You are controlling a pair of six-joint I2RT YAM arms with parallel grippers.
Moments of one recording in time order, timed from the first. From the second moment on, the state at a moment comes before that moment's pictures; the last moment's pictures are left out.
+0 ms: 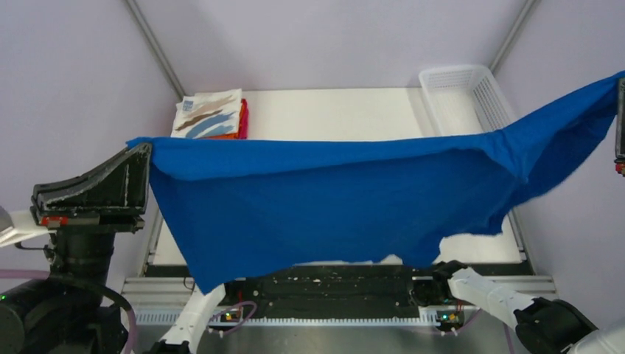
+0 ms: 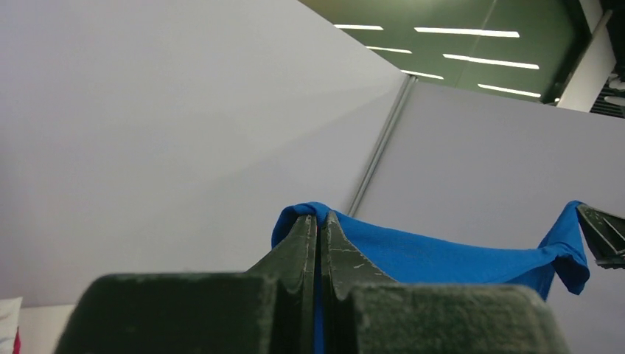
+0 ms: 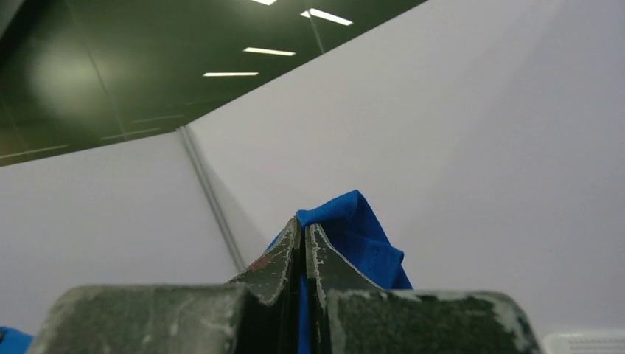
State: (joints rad) left arm -0.06 0.67 1.87 -0.53 0.24 -0.67; right arm 0.49 0.93 2.30 -0.66 0.16 0.29
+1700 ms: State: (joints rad) left arm -0.14 1.65 1.03 -0.28 0.33 -0.66; right arm 0.15 1.74 0.98 0.06 -0.17 0.64
